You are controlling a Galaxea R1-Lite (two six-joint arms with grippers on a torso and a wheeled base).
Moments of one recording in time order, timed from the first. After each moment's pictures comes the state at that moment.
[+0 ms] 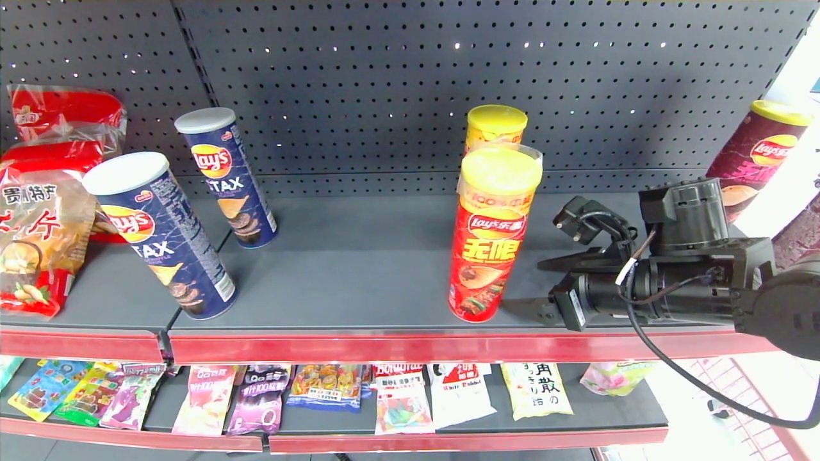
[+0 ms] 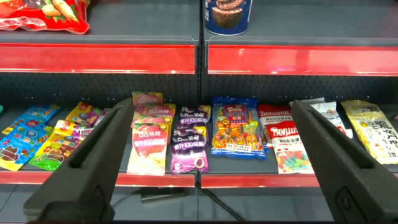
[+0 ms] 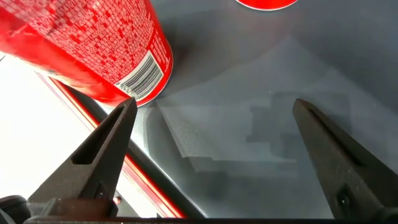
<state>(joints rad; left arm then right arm) 0.00 0.00 0.00 0.01 0.00 -0.01 0.40 1.69 -0.85 -0.28 0.27 -0.26</state>
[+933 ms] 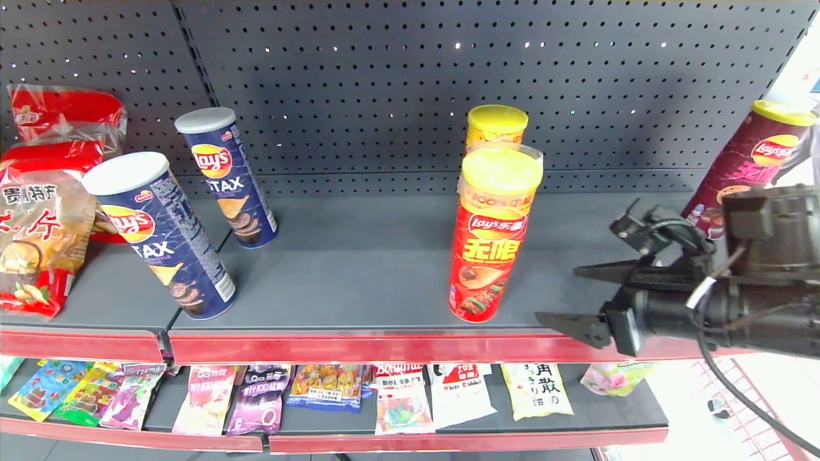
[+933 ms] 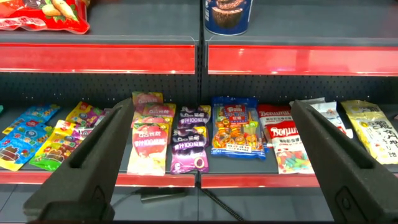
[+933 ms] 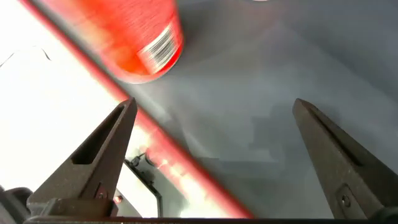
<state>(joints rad) 0.00 0.00 0.00 0.01 0.00 -0.01 0.38 1.46 -0.68 -0.27 0.27 -0.25</state>
